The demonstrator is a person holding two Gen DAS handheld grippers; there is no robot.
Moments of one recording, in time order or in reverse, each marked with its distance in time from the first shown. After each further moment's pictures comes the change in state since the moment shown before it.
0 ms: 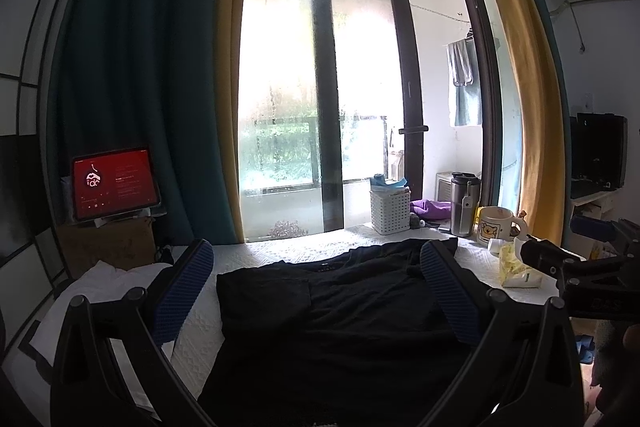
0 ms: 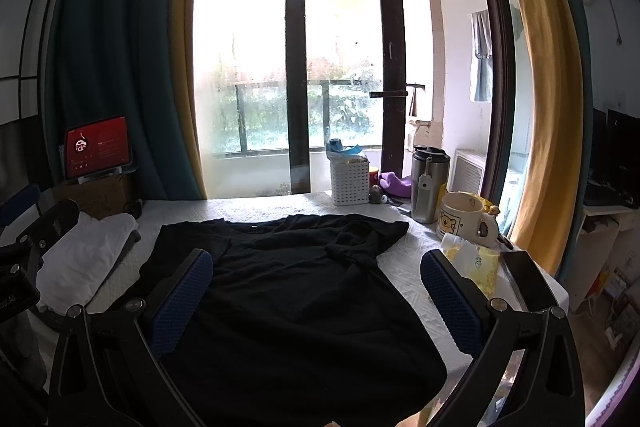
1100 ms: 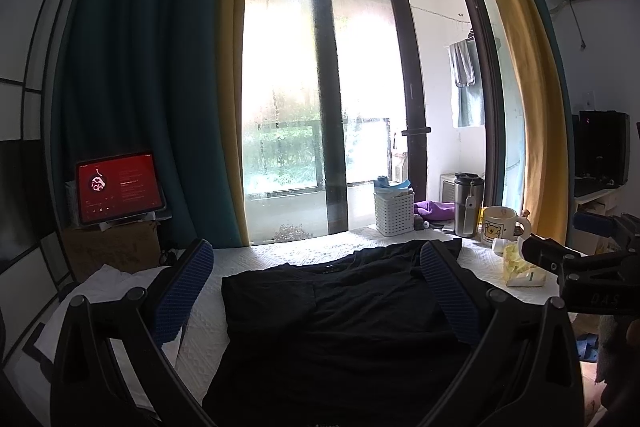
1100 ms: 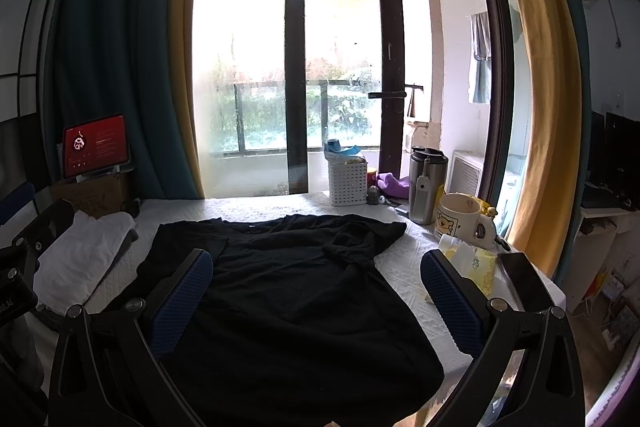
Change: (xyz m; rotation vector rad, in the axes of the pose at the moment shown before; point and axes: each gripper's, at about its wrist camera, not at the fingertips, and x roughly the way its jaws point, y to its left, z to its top) left arm -0.001 0.003 -0.001 0.003 -0.009 0.010; right arm 0.000 -0.003 0.000 -0.004 0.000 -0.007
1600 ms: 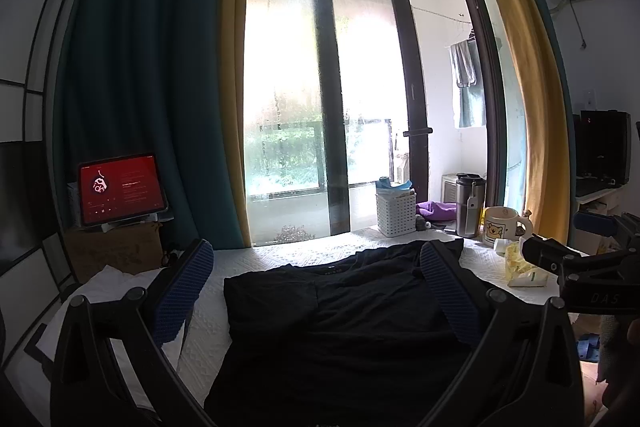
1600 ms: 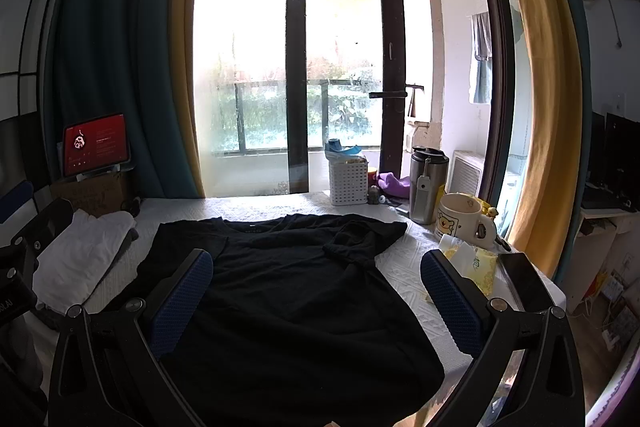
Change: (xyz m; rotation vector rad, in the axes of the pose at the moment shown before) left arm -0.001 0.003 -0.001 0.003 -0.005 0.005; right arm 0.001 0.000 0.000 -0.001 0.003 -0.001
